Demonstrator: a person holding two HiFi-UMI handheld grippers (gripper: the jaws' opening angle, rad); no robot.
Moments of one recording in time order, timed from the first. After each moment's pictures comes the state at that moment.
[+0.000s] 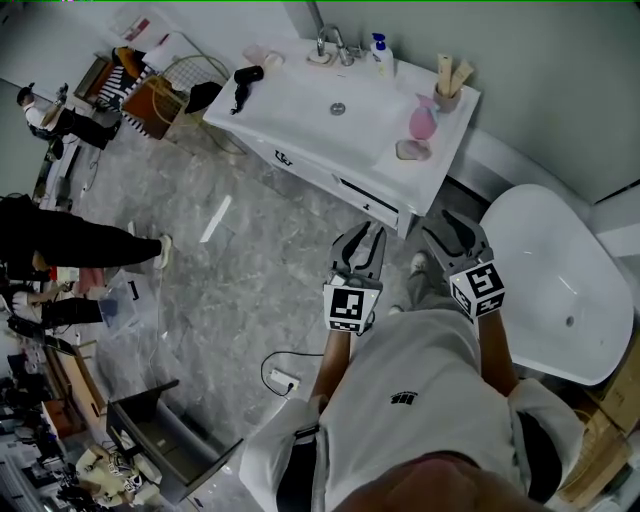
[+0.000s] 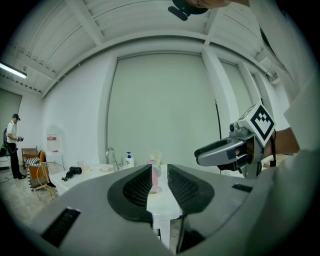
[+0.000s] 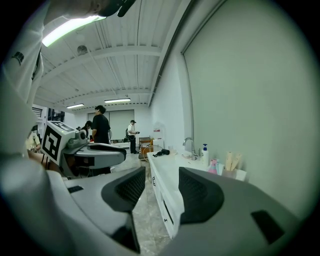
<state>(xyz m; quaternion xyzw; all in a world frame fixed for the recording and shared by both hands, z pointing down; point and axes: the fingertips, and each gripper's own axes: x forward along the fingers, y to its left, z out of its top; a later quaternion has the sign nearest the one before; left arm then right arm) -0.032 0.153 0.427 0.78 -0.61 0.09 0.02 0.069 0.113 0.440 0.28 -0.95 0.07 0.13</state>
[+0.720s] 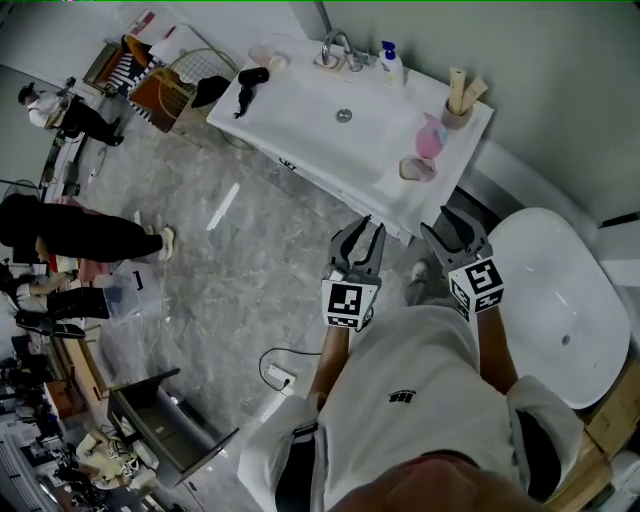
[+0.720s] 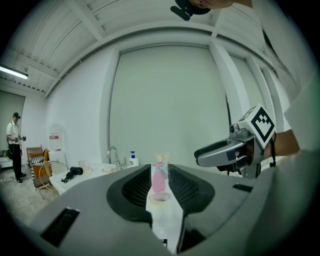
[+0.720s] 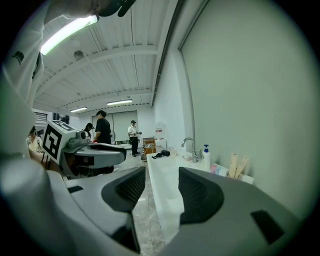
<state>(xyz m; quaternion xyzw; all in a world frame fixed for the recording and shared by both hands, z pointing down) -0.042 0.068 0.425 0.76 -0.64 0.11 0.04 0.056 0.023 0.442 0.25 -0.96 0.08 0.12</state>
